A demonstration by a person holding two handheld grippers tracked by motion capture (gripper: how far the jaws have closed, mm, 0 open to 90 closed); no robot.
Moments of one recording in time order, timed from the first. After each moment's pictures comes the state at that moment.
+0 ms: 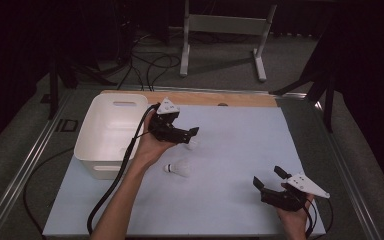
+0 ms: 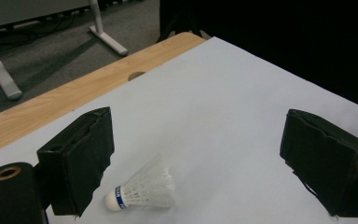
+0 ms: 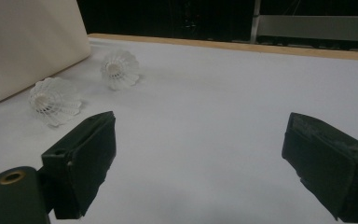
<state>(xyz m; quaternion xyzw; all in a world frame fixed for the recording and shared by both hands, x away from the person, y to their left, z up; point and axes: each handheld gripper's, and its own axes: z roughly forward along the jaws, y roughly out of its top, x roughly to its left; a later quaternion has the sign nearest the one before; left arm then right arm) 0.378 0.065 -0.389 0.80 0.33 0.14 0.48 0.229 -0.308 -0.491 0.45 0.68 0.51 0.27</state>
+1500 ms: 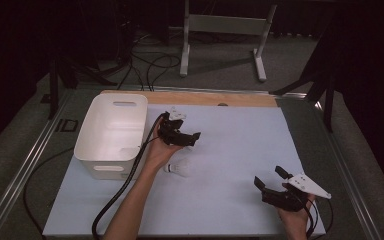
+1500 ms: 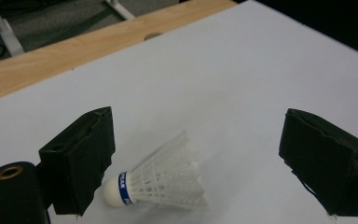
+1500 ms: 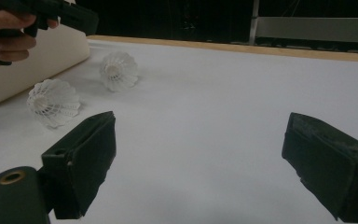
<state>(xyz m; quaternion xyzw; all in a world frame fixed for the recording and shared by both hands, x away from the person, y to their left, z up) 0.411 0.049 -0.460 0.80 0.38 0.14 0.43 0.228 -0.310 -0.490 0.45 0.68 0.51 0.27</state>
